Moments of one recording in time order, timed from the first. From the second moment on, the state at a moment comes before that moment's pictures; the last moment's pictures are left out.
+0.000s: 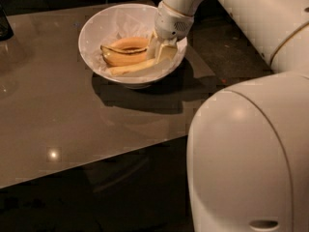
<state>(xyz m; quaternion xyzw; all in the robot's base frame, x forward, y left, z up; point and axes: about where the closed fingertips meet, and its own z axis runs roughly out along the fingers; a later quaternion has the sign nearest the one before) 0.623 -0.022 0.895 -0.79 0.59 0.13 0.13</state>
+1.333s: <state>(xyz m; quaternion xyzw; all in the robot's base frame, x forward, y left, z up) 0.610 -0.015 0.917 -0.78 0.58 0.13 0.20</state>
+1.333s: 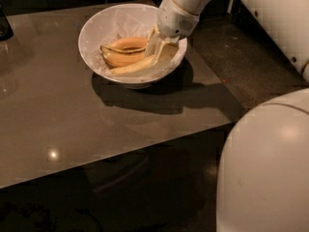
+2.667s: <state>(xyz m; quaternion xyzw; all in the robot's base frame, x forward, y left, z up) 0.574 -0.001 0.993 -0.78 0.56 0.09 0.25</state>
